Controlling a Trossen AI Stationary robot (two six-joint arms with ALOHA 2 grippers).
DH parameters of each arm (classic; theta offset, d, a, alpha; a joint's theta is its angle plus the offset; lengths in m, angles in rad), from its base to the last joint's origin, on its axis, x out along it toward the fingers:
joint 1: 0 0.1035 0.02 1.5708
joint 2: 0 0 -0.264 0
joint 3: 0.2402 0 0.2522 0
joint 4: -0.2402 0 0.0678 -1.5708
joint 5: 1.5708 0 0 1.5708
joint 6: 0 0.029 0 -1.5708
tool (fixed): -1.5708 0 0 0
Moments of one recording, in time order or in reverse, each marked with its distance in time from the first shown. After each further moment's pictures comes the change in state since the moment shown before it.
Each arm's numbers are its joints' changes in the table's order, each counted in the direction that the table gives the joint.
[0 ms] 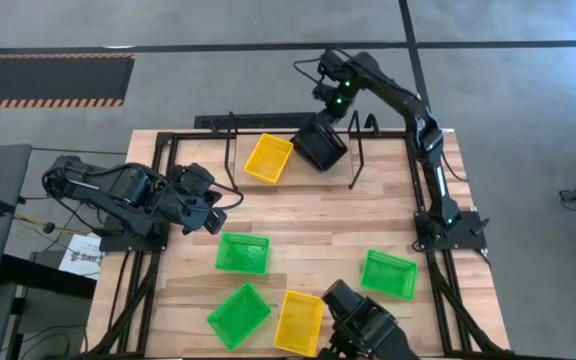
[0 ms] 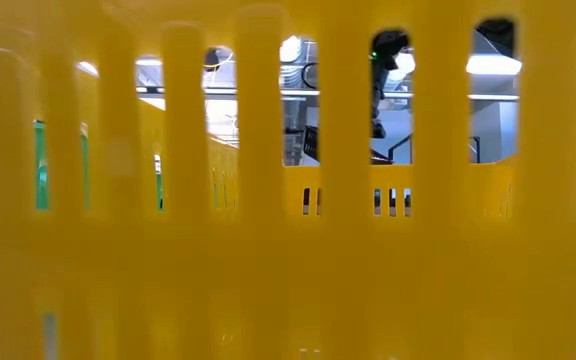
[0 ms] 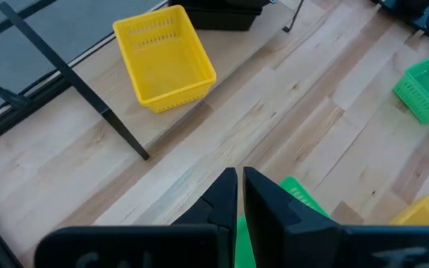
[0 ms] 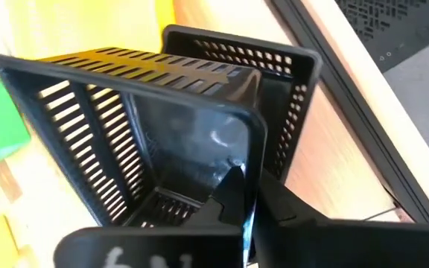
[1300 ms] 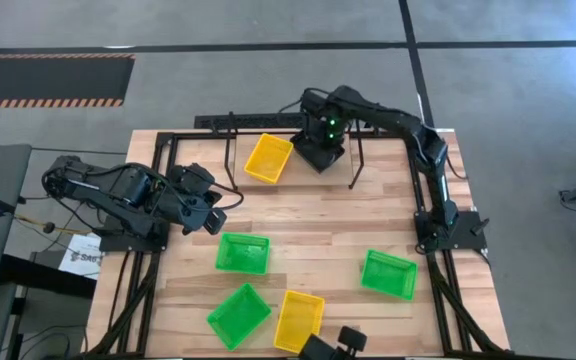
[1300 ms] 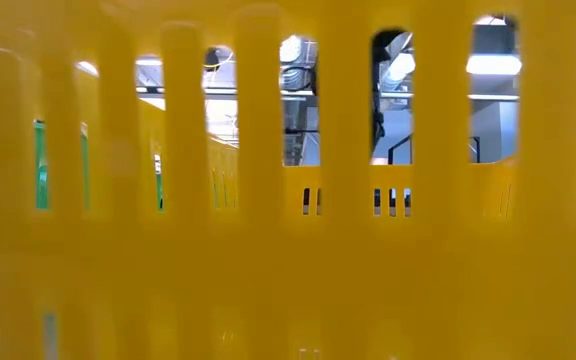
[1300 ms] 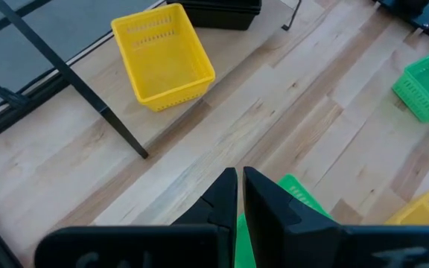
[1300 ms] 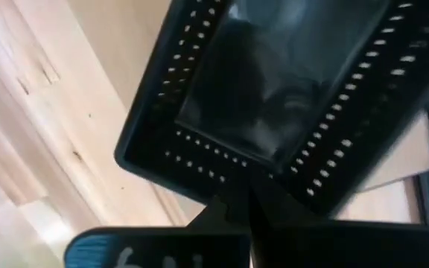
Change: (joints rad) left arm 0.000 0.000 0.000 0.000 -0.007 0.004; right arm 0.224 0.131 -0.350 0.075 -0.313 -0.013
